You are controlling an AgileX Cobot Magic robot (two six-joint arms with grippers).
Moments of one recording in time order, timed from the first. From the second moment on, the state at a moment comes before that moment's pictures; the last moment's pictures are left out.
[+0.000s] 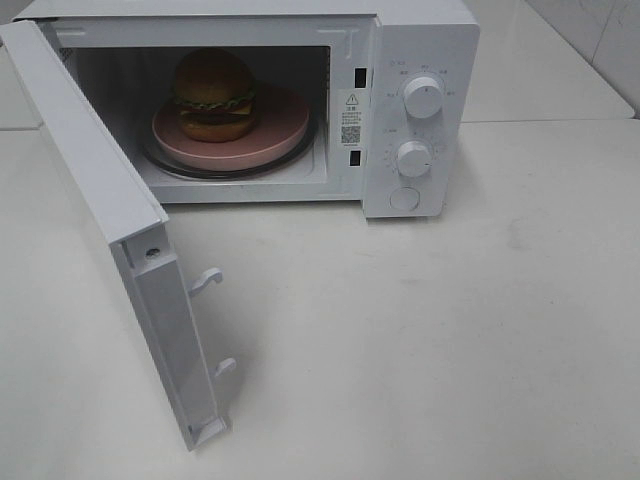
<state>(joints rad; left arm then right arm) 0.07 0.00 -0.52 -0.14 1.08 0.05 0.05 0.00 -0.50 -0.09 1.00 0.05</state>
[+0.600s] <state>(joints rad) 0.07 0.00 -0.52 -0.14 1.08 0.05 0.05 0.00 -0.50 -0.09 1.00 0.05</state>
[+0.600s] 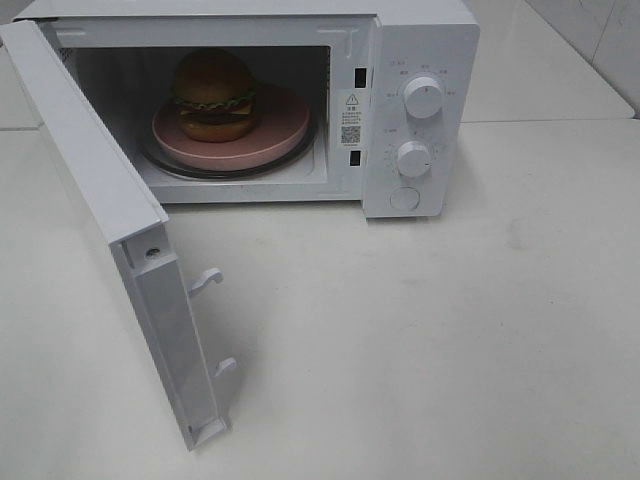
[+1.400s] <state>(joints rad) 0.07 0.28 -0.54 -0.17 0.99 0.05 0.05 0.00 -0.50 -0.09 1.00 0.05</state>
